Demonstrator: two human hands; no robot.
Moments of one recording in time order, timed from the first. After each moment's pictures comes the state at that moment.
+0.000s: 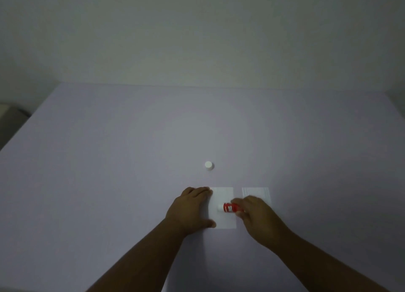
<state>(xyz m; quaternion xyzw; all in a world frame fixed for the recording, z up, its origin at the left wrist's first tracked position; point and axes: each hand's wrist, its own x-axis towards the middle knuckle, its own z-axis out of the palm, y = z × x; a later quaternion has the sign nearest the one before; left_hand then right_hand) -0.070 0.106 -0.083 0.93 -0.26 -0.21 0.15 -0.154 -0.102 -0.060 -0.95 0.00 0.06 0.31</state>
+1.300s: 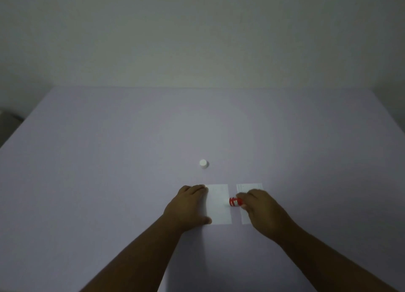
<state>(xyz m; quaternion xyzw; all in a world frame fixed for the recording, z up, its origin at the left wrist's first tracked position) -0.069 0.101 -0.078 0.92 -0.26 -0.25 0.14 -0.160 -0.123 -0.052 -0.97 -0.05 0.01 0.24</state>
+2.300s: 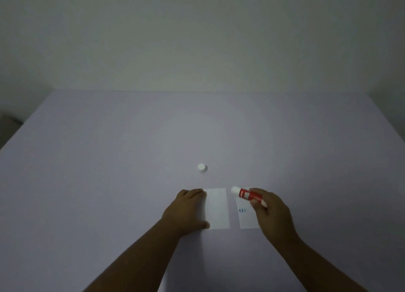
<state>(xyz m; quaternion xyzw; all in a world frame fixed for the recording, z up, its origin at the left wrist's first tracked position) -0.071 0.098 -0.073 0.92 -0.24 -0.26 0.15 -0.172 -0.119 -0.040 -0.89 0.19 -0.12 0.41</state>
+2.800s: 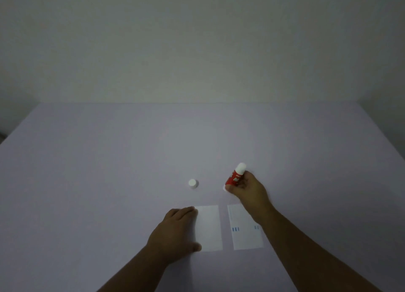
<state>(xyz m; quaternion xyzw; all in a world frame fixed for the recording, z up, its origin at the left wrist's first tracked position) -0.068 0.101 -0.086 0.93 -0.26 -0.23 0.14 -0.083 -0.131 -0.027 -0.74 0.27 0.01 0.61</state>
